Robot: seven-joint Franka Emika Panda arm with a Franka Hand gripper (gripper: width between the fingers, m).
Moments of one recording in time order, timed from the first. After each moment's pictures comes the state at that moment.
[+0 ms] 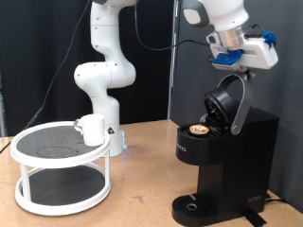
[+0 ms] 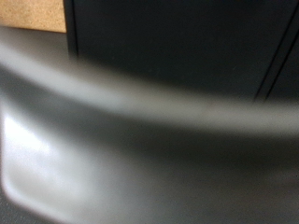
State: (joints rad) arm 0.11 -0.07 0.21 -1.97 0.57 2.04 2.35
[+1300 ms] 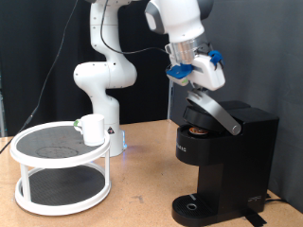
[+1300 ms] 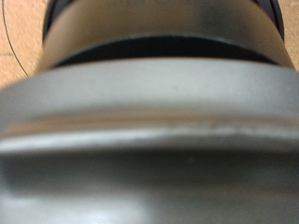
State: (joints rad) arm -0.02 -0.13 0.11 -2.11 0.42 2.01 2.32
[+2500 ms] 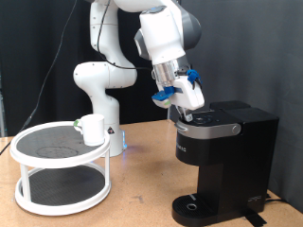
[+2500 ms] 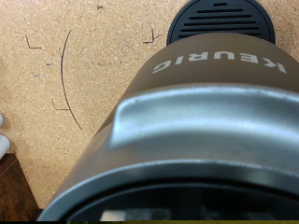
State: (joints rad) arm -0.04 -0.15 0.11 -2.32 0.41 2.36 2.24
